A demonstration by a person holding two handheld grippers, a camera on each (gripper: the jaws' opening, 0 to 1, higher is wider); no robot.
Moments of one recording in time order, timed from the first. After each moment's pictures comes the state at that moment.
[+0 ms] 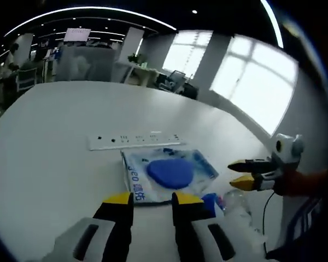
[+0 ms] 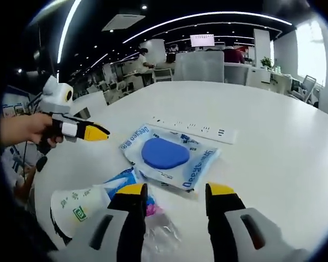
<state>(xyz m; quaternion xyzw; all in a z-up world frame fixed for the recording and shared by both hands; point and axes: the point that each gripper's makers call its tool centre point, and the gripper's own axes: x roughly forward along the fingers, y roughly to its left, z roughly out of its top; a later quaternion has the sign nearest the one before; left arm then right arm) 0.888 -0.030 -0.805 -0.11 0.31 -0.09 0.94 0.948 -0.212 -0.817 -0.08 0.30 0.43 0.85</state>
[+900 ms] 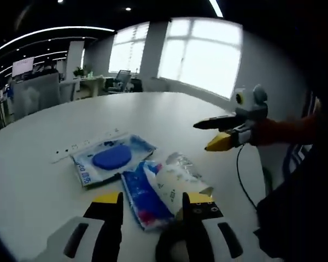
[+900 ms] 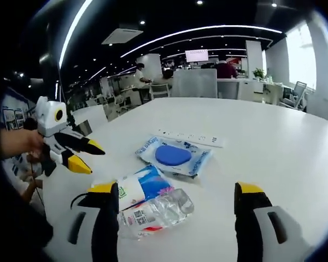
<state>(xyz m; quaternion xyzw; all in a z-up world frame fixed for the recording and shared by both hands) 0.802 -0.110 -0.780 0.01 0.30 -0.26 0.92 0.890 -0.265 -0.770 -0.05 0.24 0.42 0.87</state>
